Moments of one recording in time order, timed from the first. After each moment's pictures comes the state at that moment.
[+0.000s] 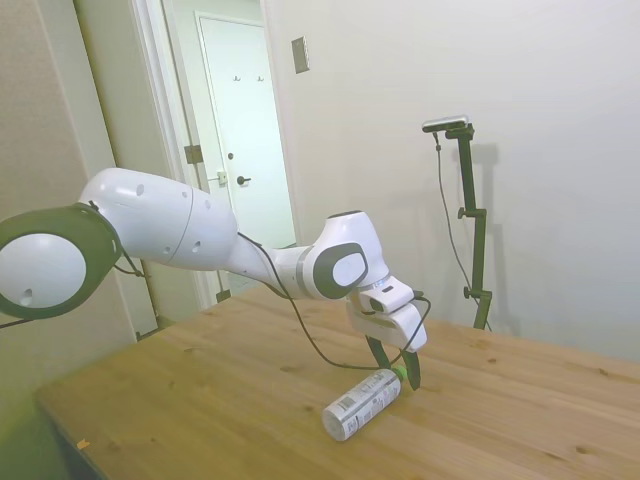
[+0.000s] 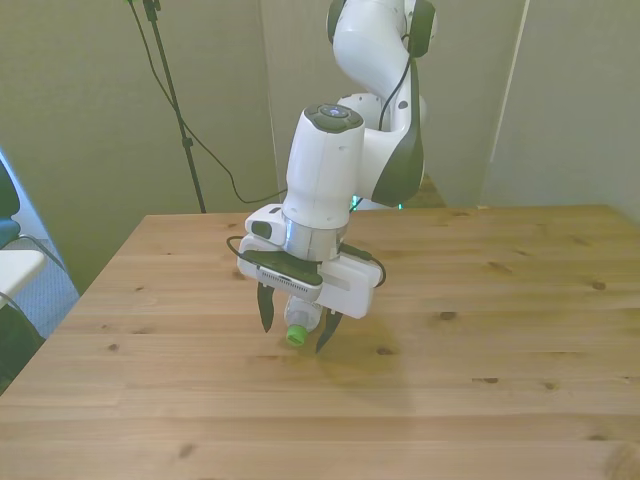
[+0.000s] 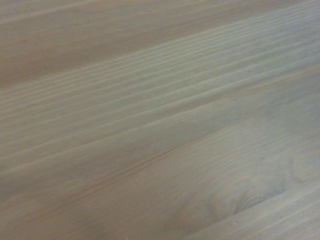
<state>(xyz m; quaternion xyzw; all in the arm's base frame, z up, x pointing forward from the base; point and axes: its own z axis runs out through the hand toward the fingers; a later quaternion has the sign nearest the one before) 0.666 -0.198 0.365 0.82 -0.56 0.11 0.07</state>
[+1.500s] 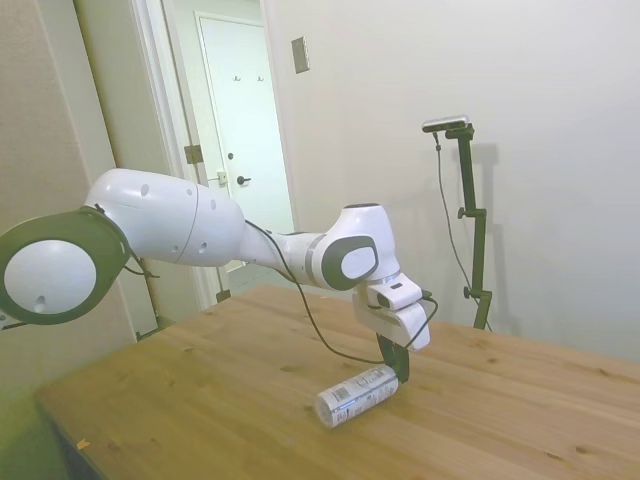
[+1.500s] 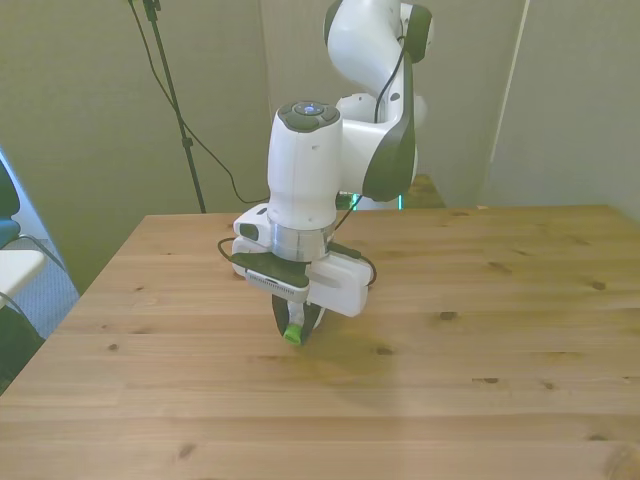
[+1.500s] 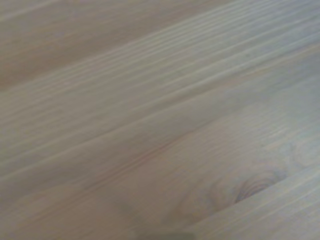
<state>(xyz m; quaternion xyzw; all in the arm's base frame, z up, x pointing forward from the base) 0.672 -0.207 0.383 0.80 -0.59 0.07 0.03</state>
